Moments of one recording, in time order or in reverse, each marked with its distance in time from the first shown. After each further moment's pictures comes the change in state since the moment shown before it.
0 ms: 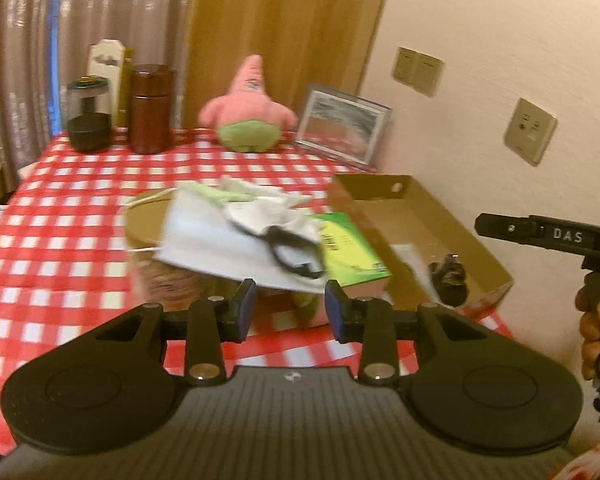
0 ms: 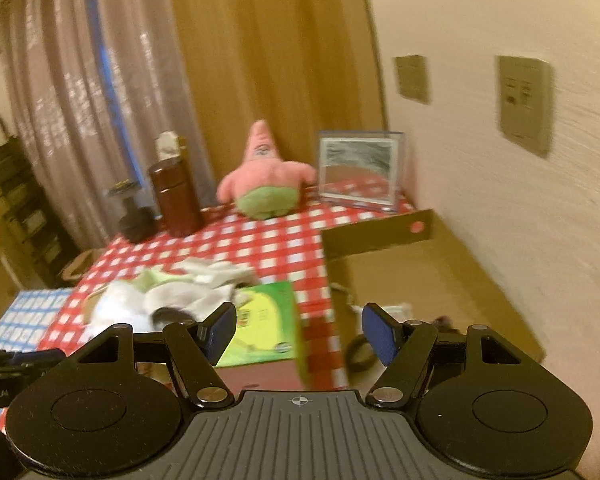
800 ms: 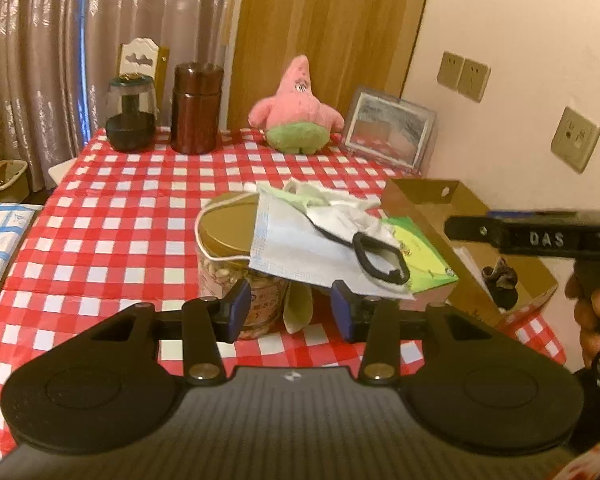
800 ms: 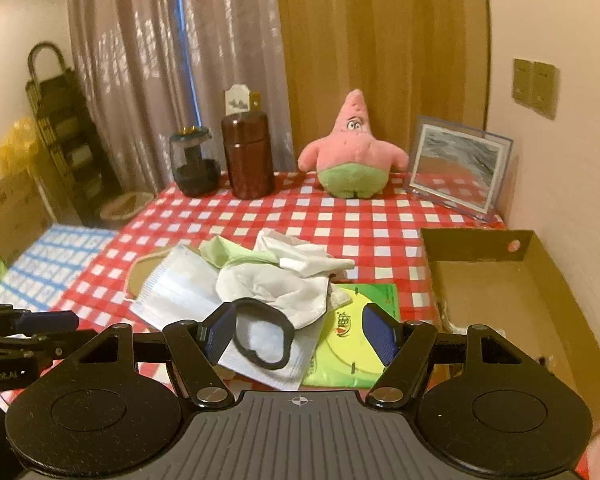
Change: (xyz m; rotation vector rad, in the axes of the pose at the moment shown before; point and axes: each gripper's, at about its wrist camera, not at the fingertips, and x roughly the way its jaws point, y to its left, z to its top) left arm 0.007 0.060 0.002 -0.006 -0.002 0.077; right arm 0.080 0.077 0.003 -0.185 0.093 0.114
